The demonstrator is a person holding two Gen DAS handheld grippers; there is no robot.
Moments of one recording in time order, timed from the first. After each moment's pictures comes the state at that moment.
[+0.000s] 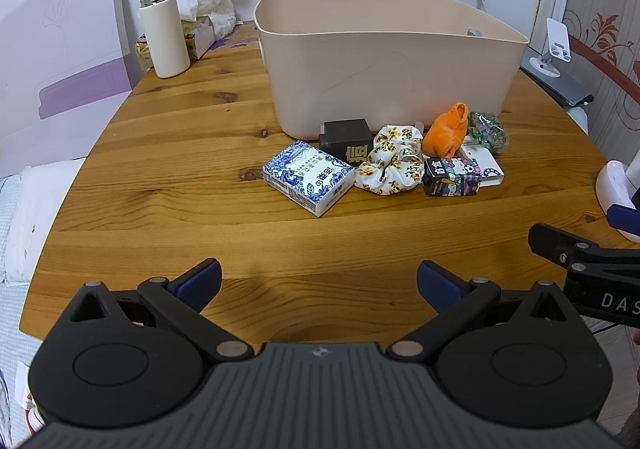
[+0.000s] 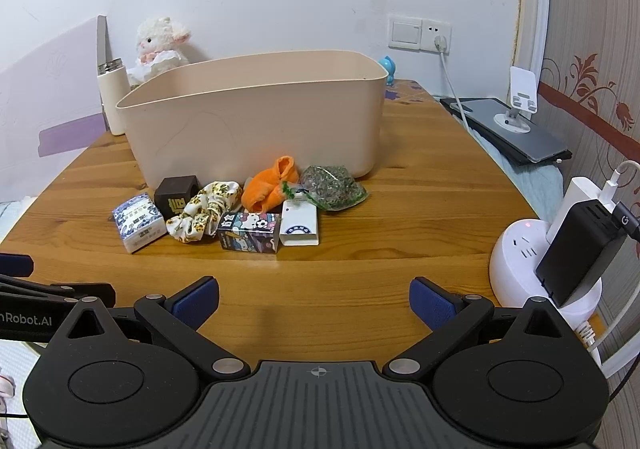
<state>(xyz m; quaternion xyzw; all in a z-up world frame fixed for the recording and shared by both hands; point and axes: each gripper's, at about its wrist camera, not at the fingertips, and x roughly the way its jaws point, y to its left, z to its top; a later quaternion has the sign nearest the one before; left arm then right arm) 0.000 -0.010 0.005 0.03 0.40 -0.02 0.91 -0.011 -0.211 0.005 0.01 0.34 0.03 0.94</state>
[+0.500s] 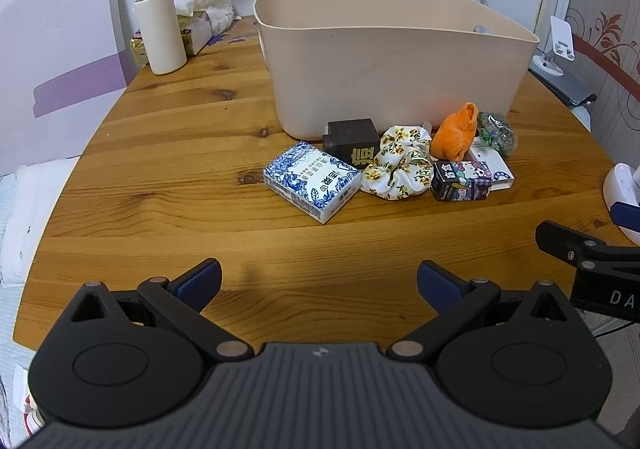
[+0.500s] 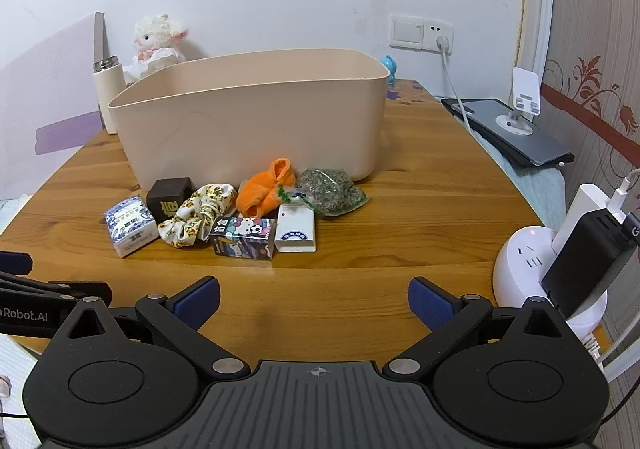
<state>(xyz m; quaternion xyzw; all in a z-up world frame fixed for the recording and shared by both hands) 0.020 -0.004 -0.001 0.03 0.41 -0.02 0.91 0.004 -0.211 0.003 0.01 0.34 0.03 0.94</state>
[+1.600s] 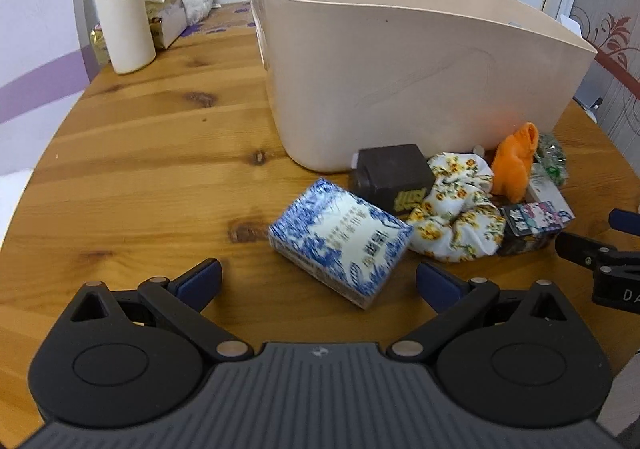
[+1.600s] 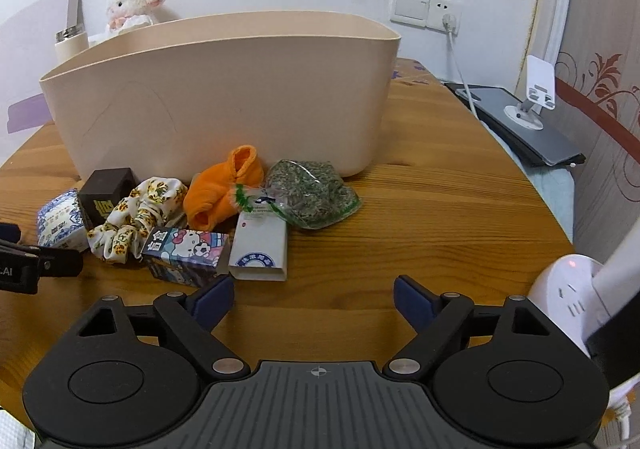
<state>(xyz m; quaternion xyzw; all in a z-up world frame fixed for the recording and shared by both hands) 0.107 0.021 -0.037 0.02 0.42 -0.06 0.91 0.077 -0.212 -0.033 -0.02 0.37 0.02 0.93</state>
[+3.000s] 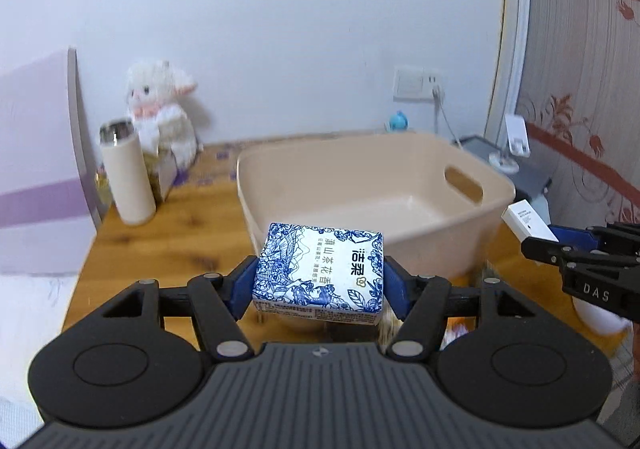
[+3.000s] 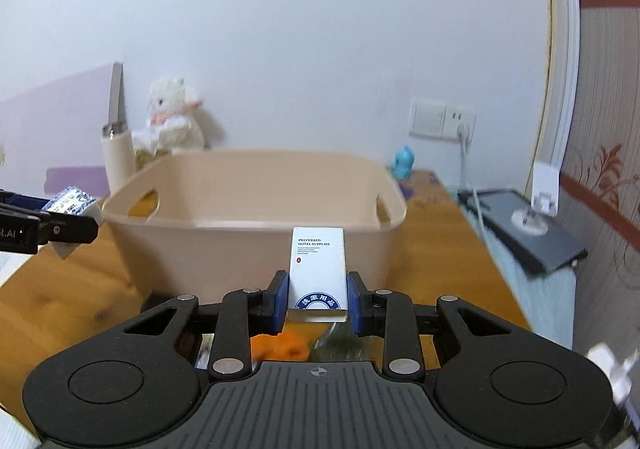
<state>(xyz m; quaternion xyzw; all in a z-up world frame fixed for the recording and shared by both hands) 0.083 0.018 0.084 0.02 0.26 -0.11 0.96 0.063 -0.212 0.054 -0.03 0.24 0.06 0.97</state>
